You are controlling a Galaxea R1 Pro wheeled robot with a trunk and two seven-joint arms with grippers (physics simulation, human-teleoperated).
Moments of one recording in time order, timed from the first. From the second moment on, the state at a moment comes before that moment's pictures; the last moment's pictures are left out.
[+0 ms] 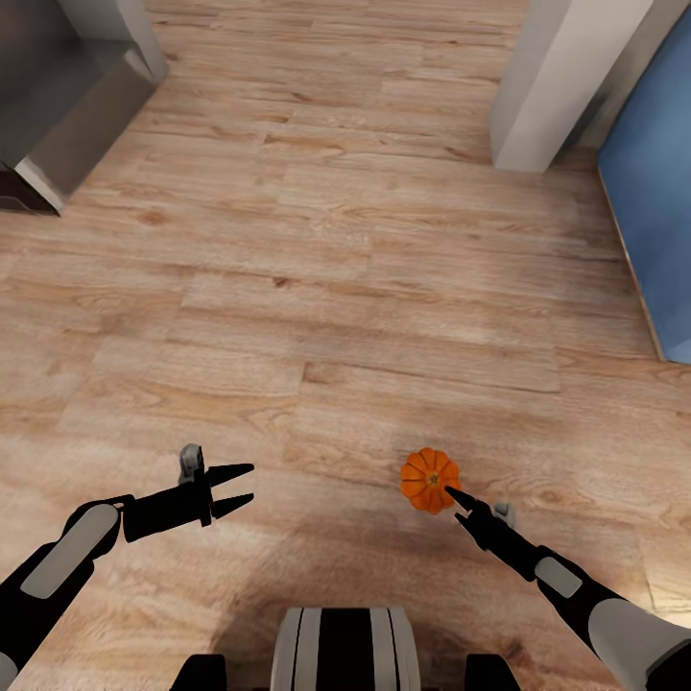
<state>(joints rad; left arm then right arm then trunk) -0.50 0.44 -0.24 -1.12 1.42 1.00 -0.52 -0.75 -0.24 0.54 -0.14 -1.44 0.28 0.84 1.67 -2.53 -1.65</state>
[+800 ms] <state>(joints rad) -0.50 0.45 -0.24 -1.12 1.43 1.00 -0.52 -0.75 -0.24 0.54 -0.14 -1.44 0.28 0.84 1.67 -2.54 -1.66</state>
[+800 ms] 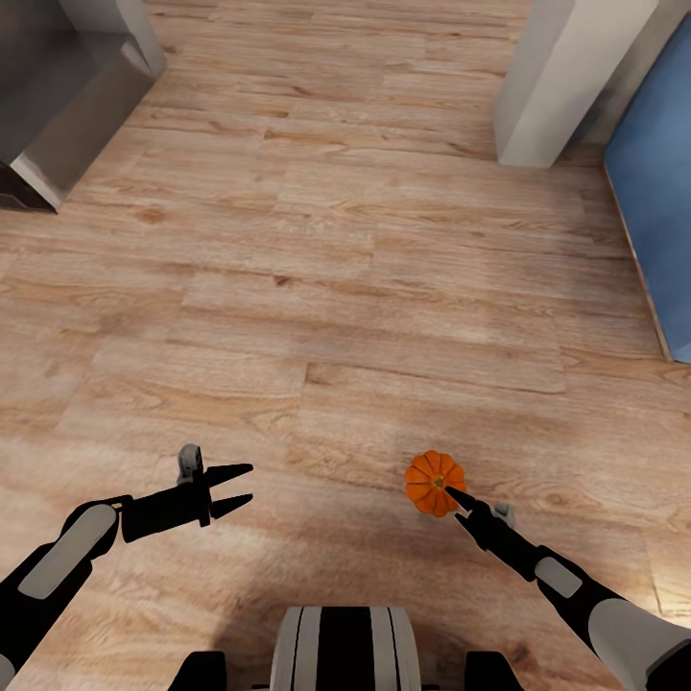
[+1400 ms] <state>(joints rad) -0.50 0.45 -0.24 -1.12 1.43 1.00 -0.52 -0.75 -0.24 0.54 -0.14 -1.44 0.28 0.84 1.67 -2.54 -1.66</state>
